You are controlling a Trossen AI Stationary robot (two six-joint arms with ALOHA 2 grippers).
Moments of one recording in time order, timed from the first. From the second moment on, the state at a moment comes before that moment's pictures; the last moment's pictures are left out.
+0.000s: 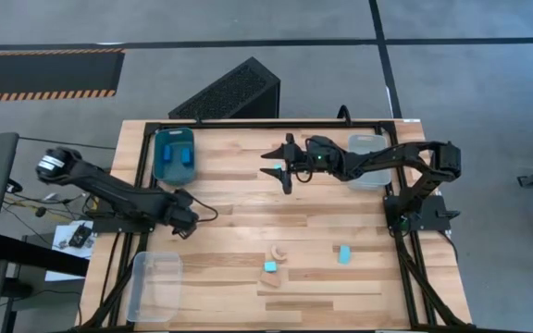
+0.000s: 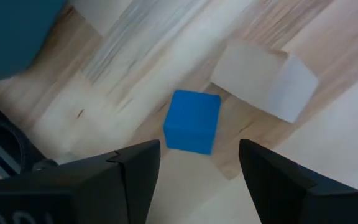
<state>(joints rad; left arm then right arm) -0.29 1.18 0.57 -0.99 -0.23 -1.08 -0.27 1.64 0.85 0.69 -0.19 -0.05</state>
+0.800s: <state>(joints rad) -0.16 1.19 0.46 -0.86 -0.17 -0.84 -0.13 1.63 0.85 0.62 -0.18 0.04</state>
